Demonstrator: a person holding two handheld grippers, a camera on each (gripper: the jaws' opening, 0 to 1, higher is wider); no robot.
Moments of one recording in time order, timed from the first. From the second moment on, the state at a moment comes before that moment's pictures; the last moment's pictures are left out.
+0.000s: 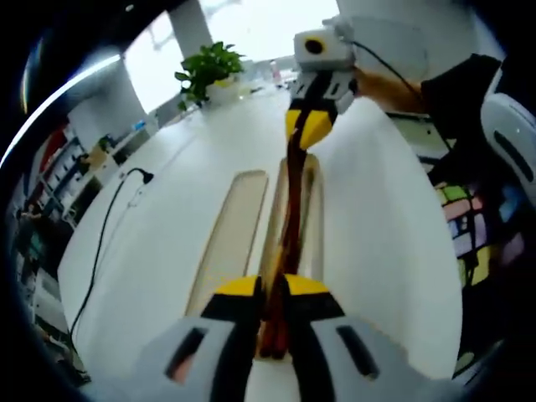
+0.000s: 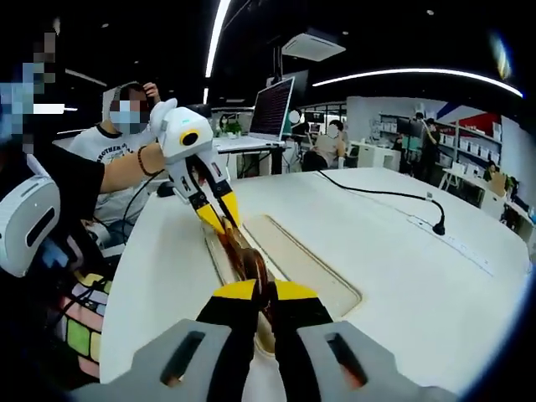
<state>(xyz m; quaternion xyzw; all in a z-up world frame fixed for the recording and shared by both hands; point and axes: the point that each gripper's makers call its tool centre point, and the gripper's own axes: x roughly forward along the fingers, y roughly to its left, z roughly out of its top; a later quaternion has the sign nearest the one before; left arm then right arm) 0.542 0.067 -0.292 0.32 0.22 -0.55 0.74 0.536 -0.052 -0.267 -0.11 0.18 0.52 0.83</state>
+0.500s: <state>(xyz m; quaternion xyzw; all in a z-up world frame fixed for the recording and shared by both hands) 0.537 0.069 -0.299 0.33 0.23 -0.56 0.73 0.534 -0.054 -0.287 -0.04 0.25 0.53 0.81</state>
